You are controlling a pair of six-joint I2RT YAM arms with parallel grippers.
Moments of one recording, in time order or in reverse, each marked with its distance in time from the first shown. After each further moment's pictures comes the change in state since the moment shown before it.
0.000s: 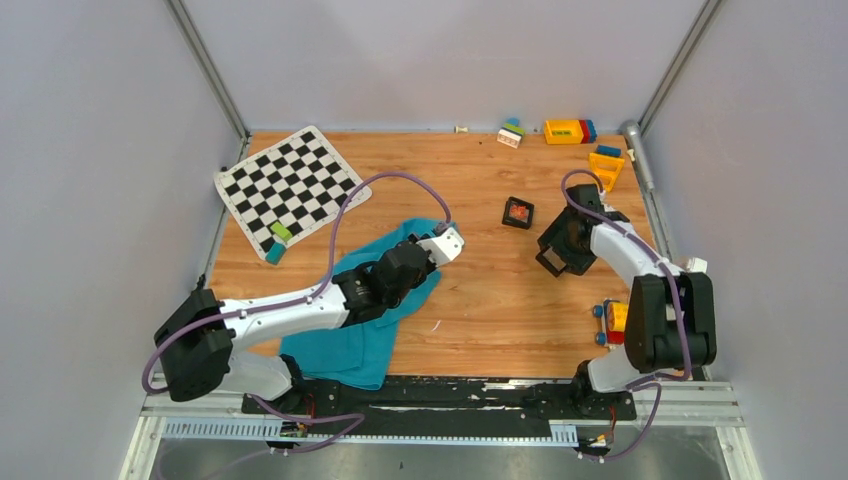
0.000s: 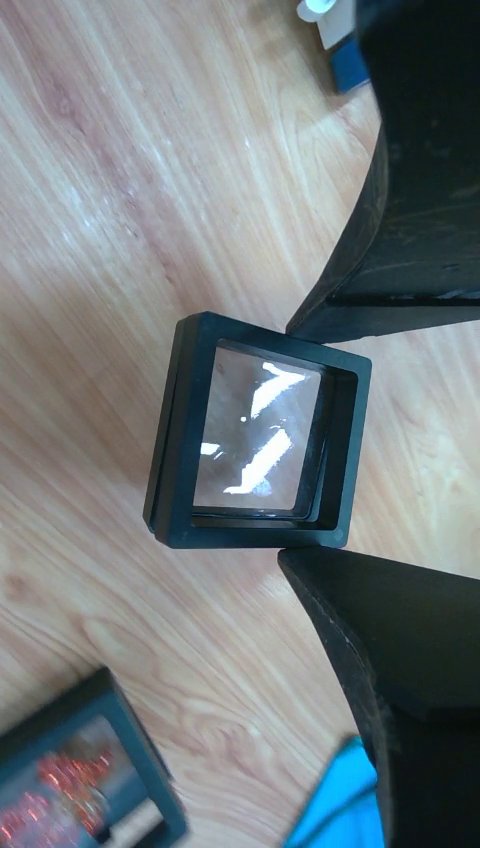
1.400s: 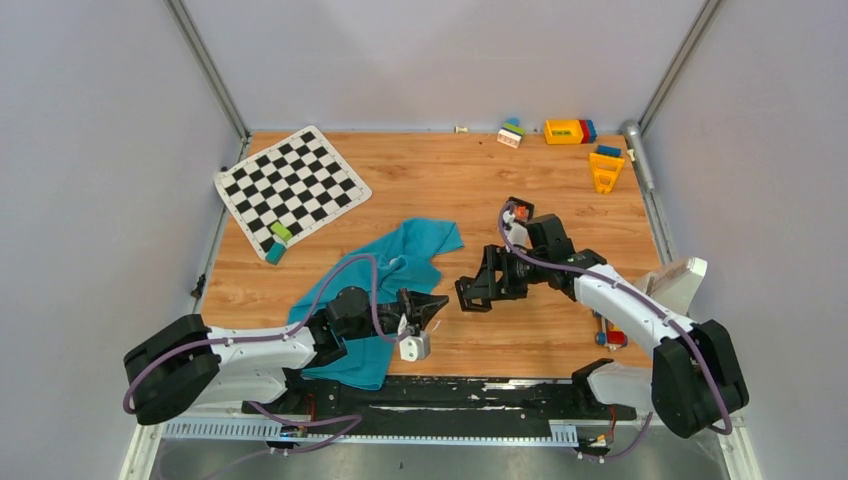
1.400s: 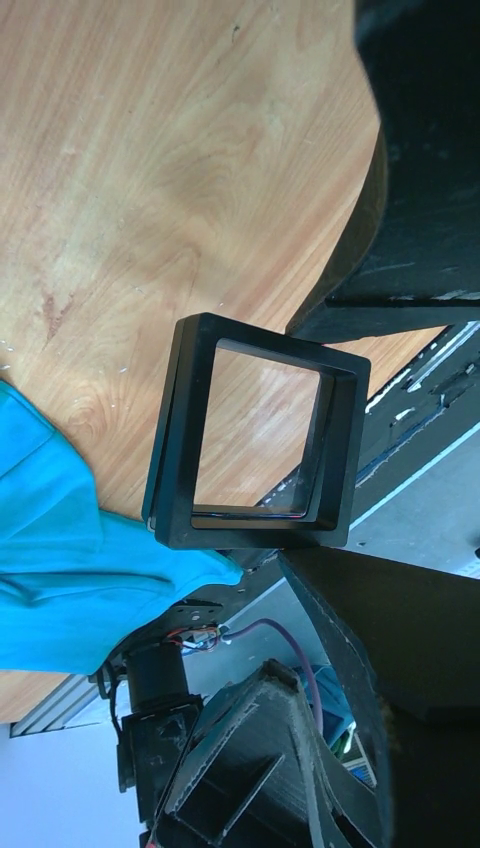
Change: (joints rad) left arm 0.000 -0.206 -0.531 0.724 0.912 0.557; right arm 0.357 -0.315 -0.251 0.208 -0.814 -0.349
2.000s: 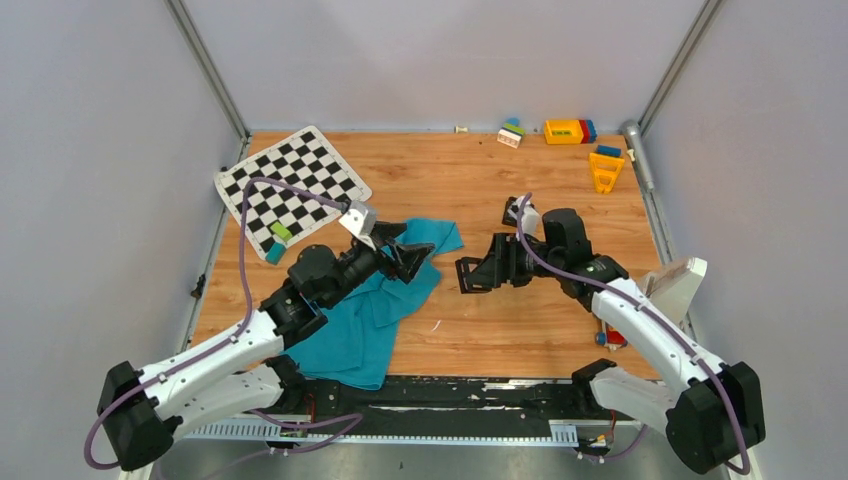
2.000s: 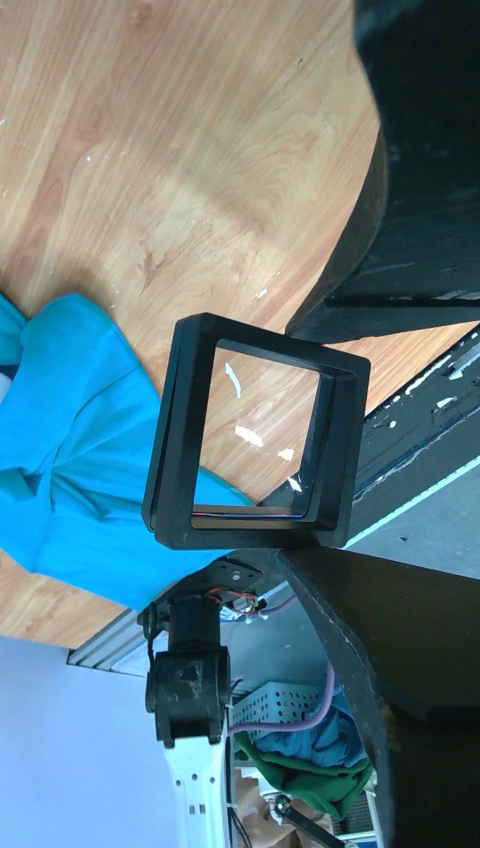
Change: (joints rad) left arm 0.143 -0.255 0.323 -0.425 -0.462 -1.073; right arm 0.001 -0.161 0.028 0.050 0.039 0.024
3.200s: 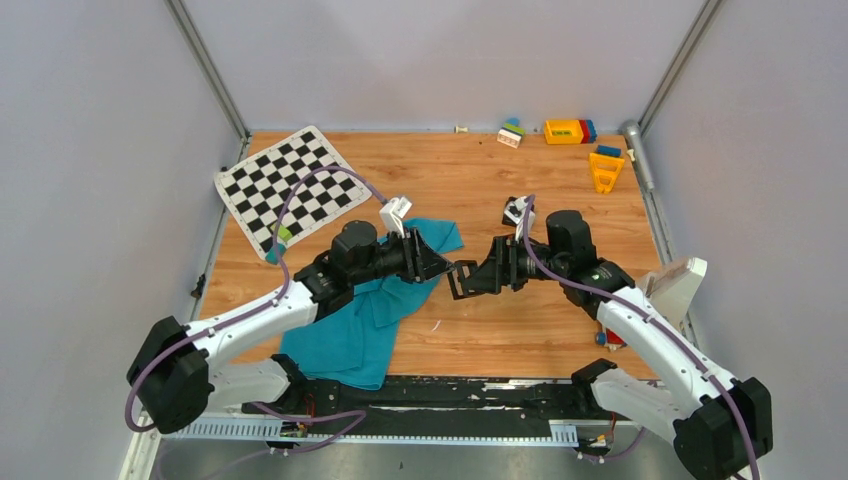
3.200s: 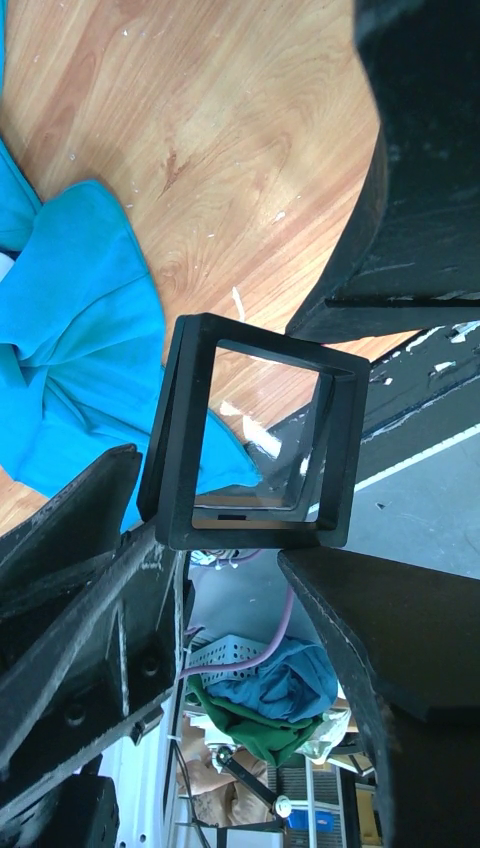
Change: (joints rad) left arm 0.105 0.281 0.109 -0.154 0.415 -0.573; right arm 0.040 -0.083 -0.002 0.049 -0.115 0.028
